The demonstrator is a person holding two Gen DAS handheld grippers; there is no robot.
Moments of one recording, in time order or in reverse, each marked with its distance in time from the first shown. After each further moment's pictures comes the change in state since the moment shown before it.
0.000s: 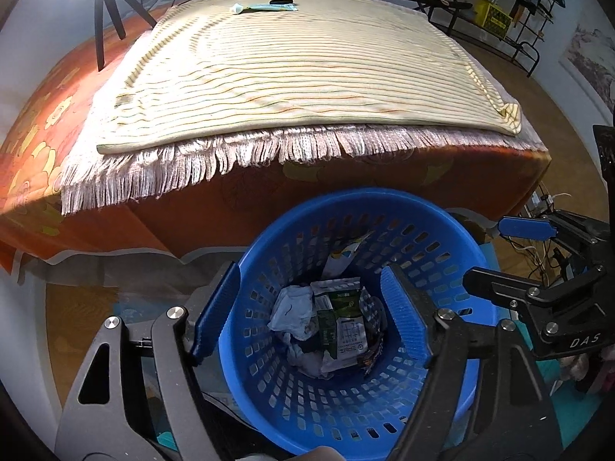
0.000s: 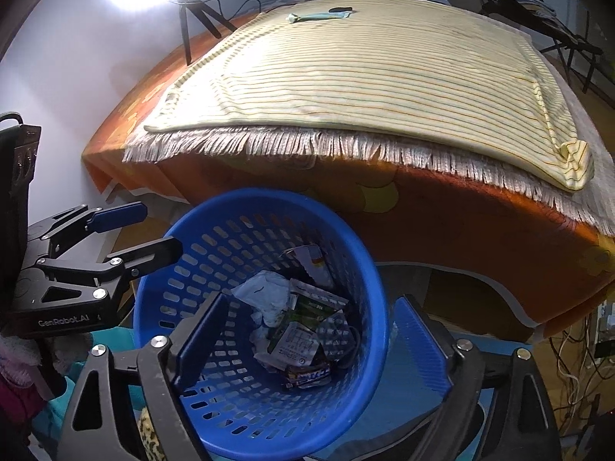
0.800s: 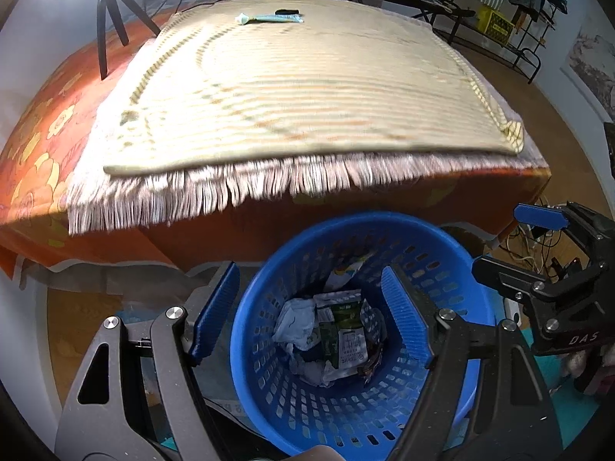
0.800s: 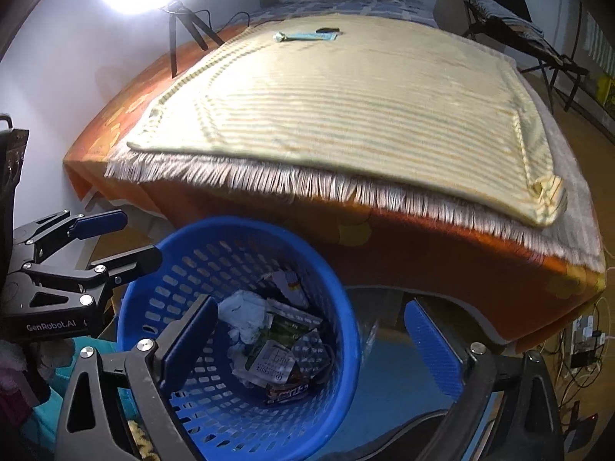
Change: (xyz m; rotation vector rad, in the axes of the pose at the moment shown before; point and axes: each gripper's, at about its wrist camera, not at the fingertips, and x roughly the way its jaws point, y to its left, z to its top) left arm -0.008 0.009 0.024 -0.013 -0.017 -0.010; right arm -0.013 0.007 0.020 -0.023 -0.060 -0.116
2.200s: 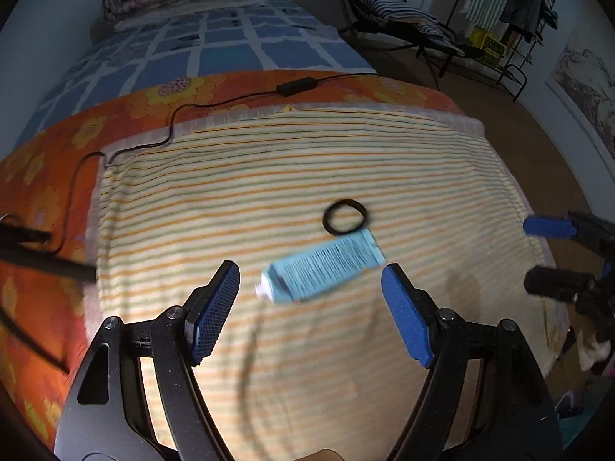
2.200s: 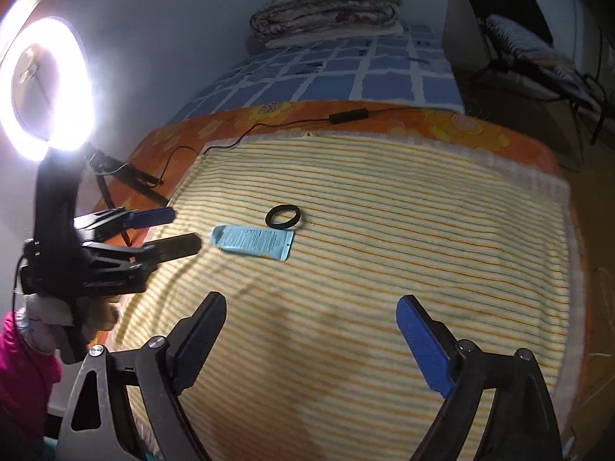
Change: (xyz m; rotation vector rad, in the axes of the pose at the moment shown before) left arm 0.127 0.098 0.346 0.077 -0.029 -0.114; right arm 0.064 -0.100 0.319 0.068 -0.057 0.144
